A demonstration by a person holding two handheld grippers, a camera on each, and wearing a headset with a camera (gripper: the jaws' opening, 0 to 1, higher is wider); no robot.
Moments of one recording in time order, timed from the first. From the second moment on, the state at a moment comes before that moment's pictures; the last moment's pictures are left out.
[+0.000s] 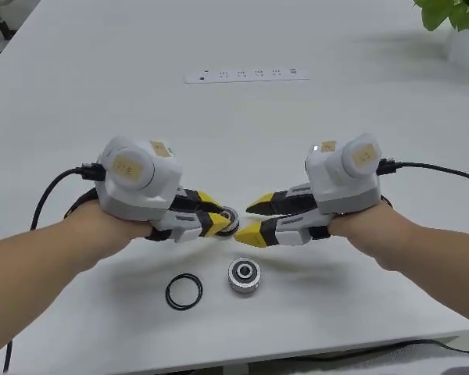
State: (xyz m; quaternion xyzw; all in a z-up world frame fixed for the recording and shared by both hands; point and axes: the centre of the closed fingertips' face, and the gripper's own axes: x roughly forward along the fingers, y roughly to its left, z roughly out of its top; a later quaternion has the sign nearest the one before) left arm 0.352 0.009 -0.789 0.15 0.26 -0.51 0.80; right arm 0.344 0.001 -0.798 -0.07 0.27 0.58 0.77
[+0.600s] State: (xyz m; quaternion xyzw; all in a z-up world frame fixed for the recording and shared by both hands) left arm 0.354 0.010 -0.792 0.16 0.26 -0.51 0.80; right arm 0.342 0.002 -0.798 -0.07 0.27 0.58 0.77
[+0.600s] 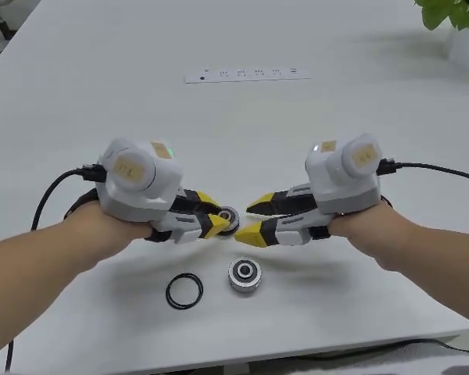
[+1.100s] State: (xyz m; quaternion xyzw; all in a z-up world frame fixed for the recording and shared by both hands) left arm 0.354 0.009 -0.792 0.16 0.25 -0.50 0.81; right arm 0.338 0.010 -0.795 -0.06 0.27 0.58 0.77
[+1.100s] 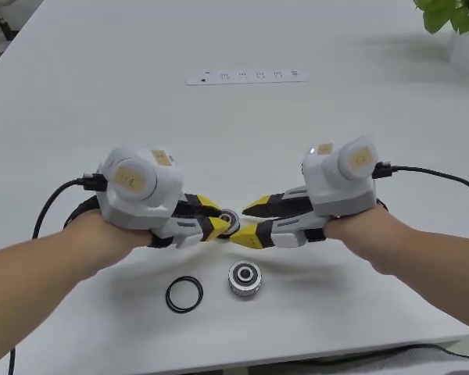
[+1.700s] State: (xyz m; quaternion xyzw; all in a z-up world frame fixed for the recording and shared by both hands) left arm 0.350 0.009 -0.791 0.15 0.25 -0.50 0.82; right arm 0.343 0.016 -0.804 -0.08 0.27 0.58 0.77
